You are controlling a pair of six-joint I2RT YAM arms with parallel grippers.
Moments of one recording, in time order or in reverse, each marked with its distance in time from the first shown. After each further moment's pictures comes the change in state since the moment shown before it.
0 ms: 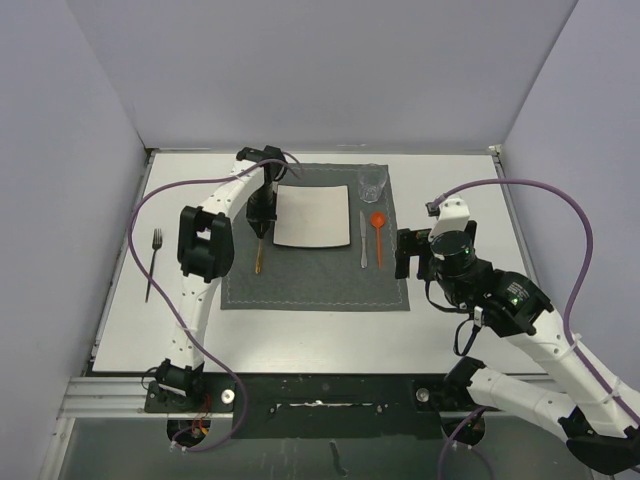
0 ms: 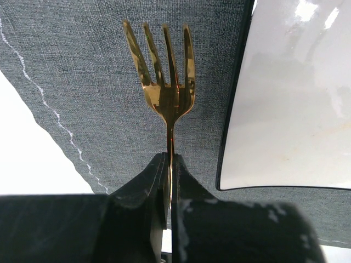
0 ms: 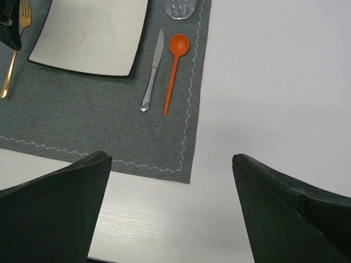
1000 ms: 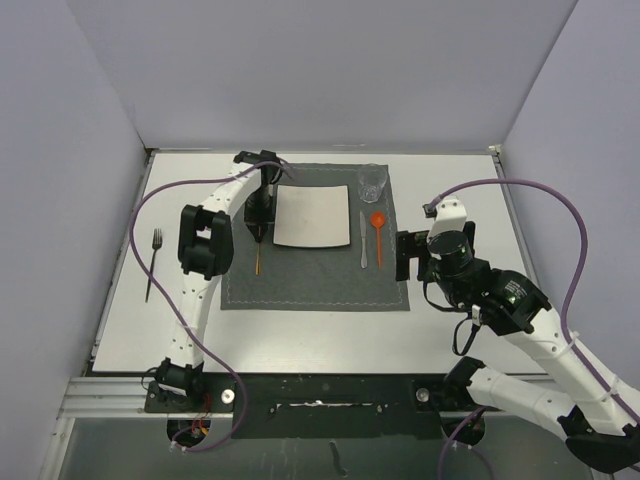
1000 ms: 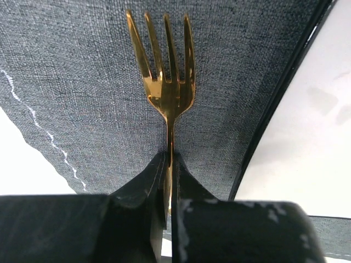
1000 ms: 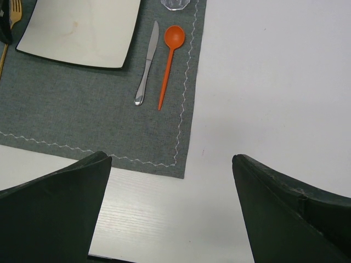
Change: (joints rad) left arm 0.029 0.046 0.000 0.016 0.020 -0.034; right arm 0.000 0.012 0.000 -0.027 0.003 -0.011
